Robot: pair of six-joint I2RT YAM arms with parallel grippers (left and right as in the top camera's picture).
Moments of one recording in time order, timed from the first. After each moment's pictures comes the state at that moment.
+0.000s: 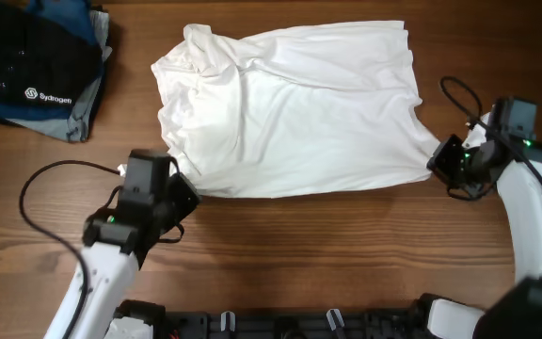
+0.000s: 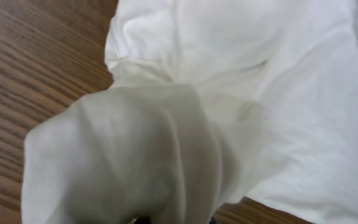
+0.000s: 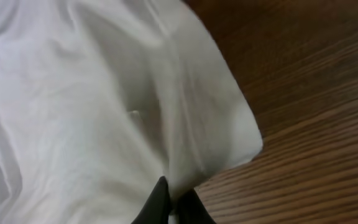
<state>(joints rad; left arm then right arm) -0.20 1.03 0.66 -0.67 0.10 -0.87 -0.29 1.41 0.99 -0.88 -0.27 0.36</state>
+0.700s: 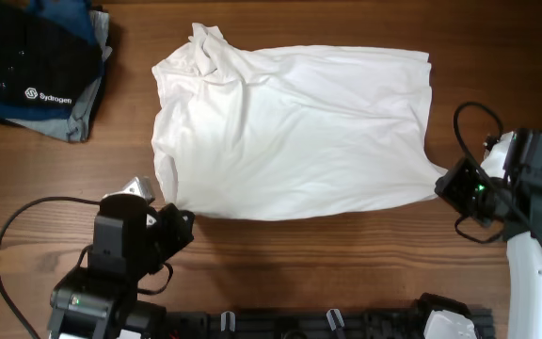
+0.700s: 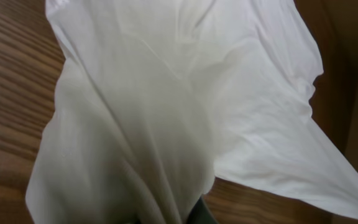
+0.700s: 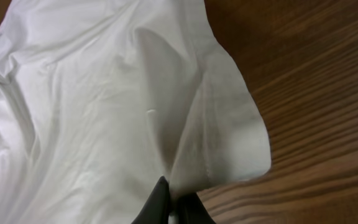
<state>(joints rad) -0.23 0.61 0.66 -0.91 0.21 -0.87 -0.29 1.04 0.99 -1.10 -0.28 0.38</state>
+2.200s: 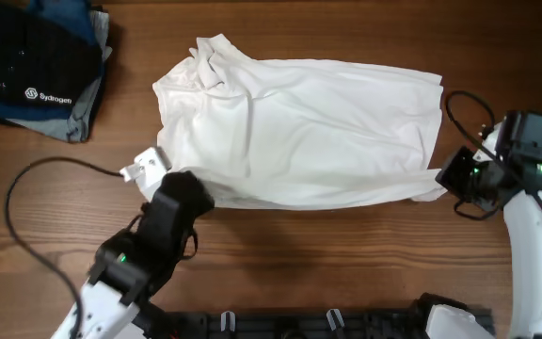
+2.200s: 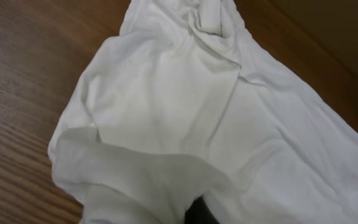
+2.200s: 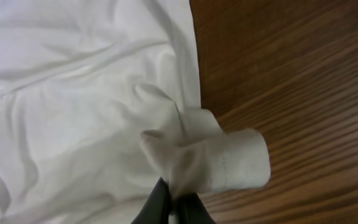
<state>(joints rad) -0.54 0.86 0.66 -0.58 -0.39 -0.96 -0.29 1.25 0.99 -1.00 -0.17 0.34</state>
